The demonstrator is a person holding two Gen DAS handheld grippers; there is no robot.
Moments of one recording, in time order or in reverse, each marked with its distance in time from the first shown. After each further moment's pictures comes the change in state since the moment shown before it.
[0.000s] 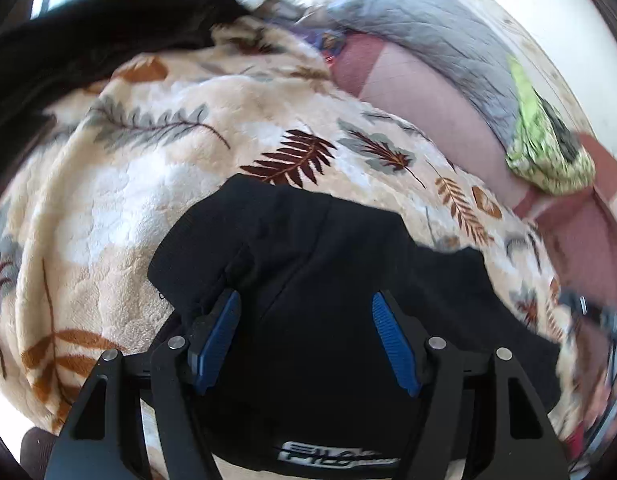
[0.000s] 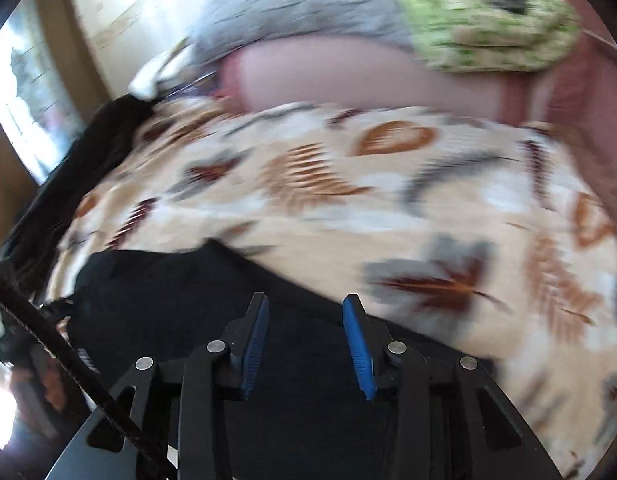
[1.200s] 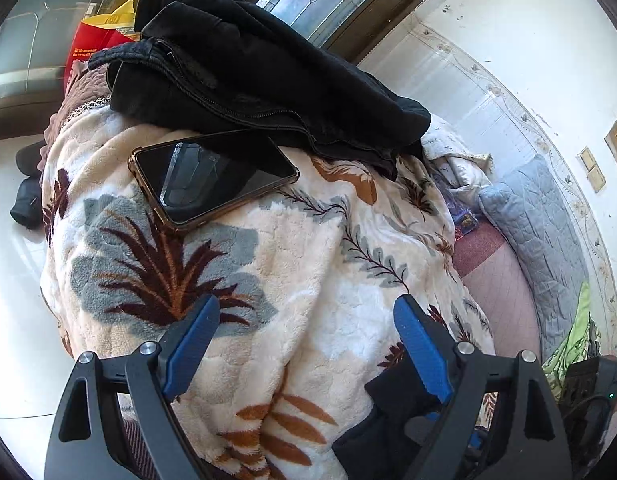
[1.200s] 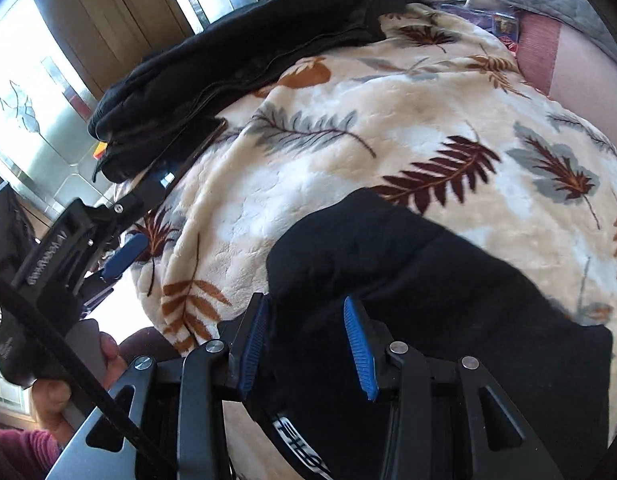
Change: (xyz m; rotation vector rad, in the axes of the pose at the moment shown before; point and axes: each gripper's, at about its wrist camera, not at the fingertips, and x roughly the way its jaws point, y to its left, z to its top) left arm -0.087 0.138 -0.007 -0.623 -0.381 0.197; right arm 0.121 0.309 -0.023 -0.464 0.258 0.352
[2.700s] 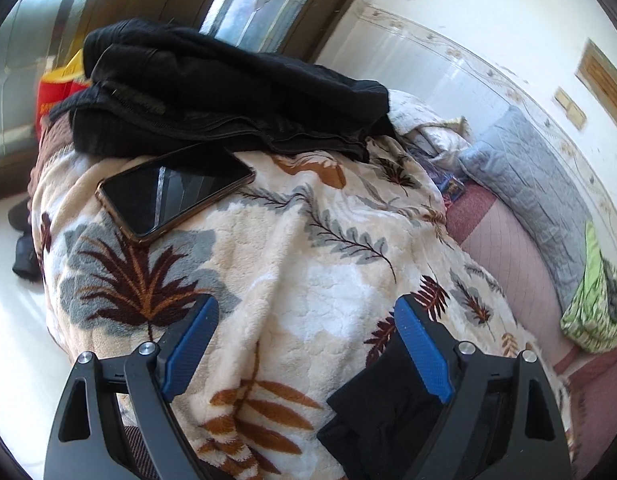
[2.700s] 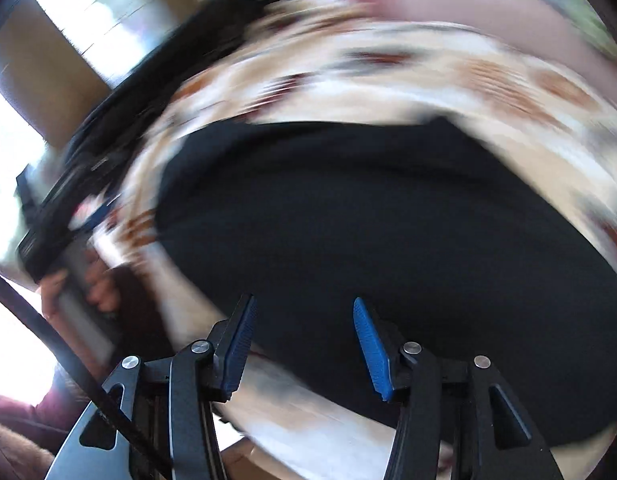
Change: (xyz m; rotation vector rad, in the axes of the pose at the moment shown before) left arm -0.010 -0.042 -0.023 0.241 -0.029 0.017; right arm -0.117 -0.108 -0.170 0.398 -0.069 -0.127
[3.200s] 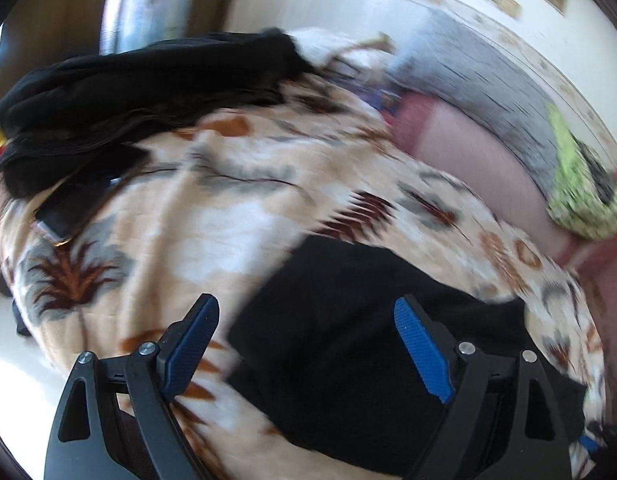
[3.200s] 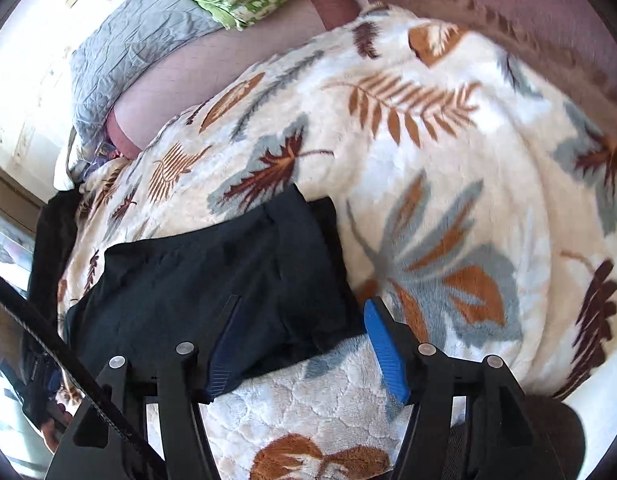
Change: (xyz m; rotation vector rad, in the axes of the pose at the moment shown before) left arm -0.002 -0.086 -0.036 0.329 0.192 -0.085; right arm -0.118 -0.213 -0.091 0.646 -0.271 -0.213
